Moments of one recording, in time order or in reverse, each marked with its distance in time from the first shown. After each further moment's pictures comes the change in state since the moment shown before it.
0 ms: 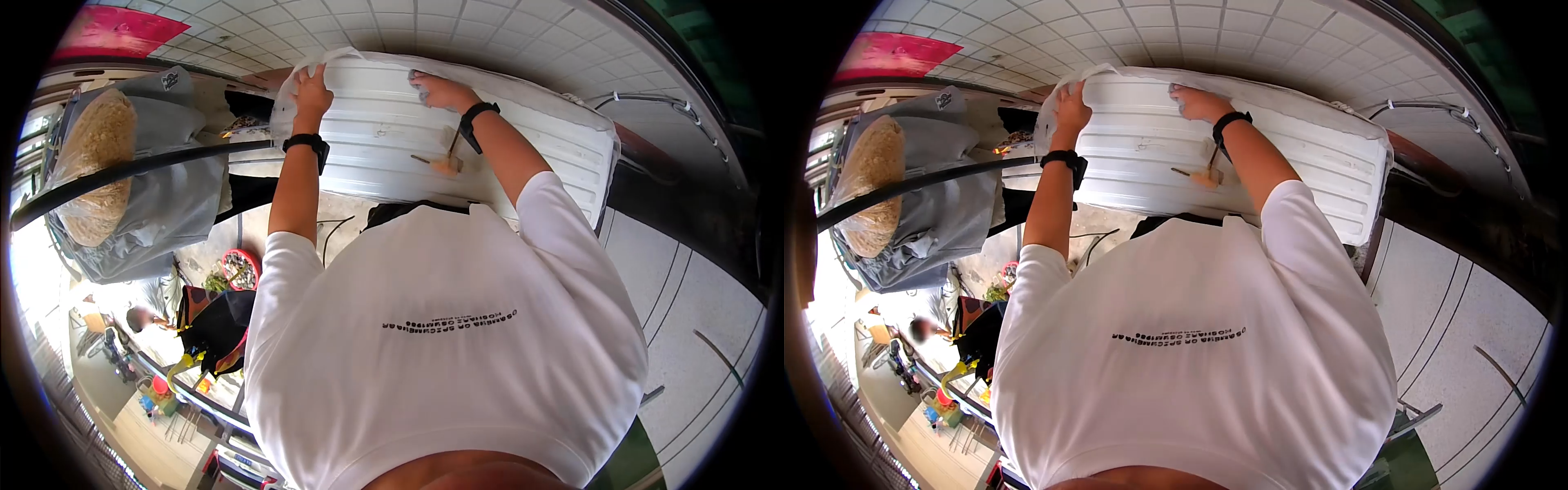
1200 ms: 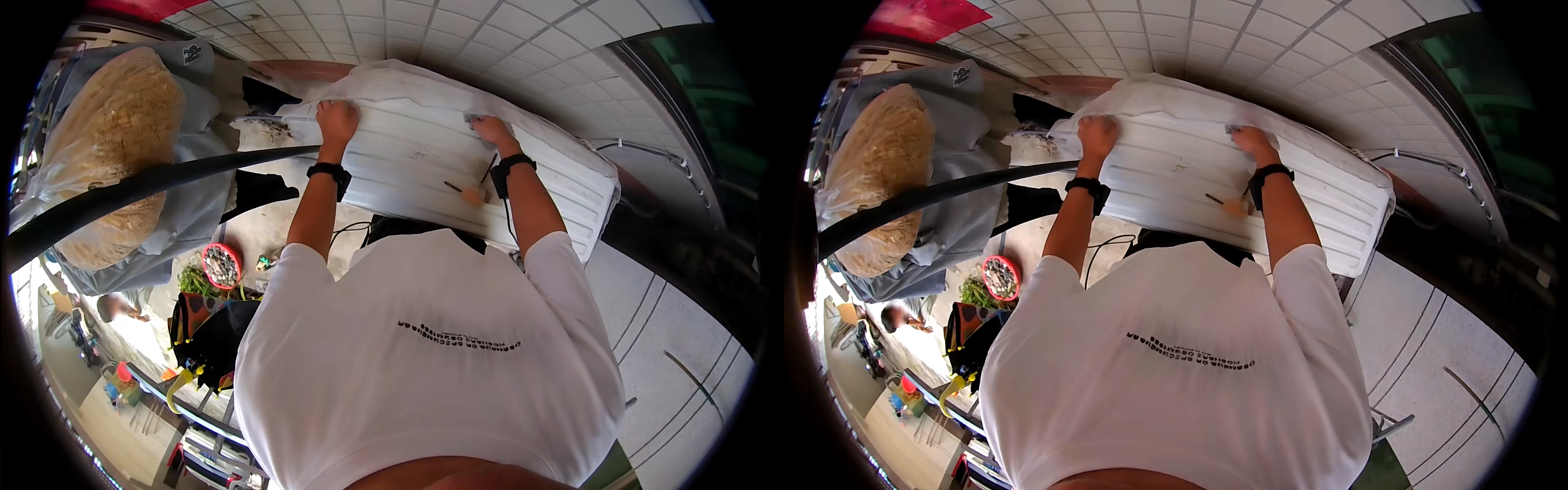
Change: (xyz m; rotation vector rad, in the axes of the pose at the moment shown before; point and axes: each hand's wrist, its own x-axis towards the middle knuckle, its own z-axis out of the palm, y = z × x) left_hand -0.011 -0.081 0.043 0.014 0.150 0.019; right_hand 0.017 0.050 0.023 -0.104 0.139 0.386
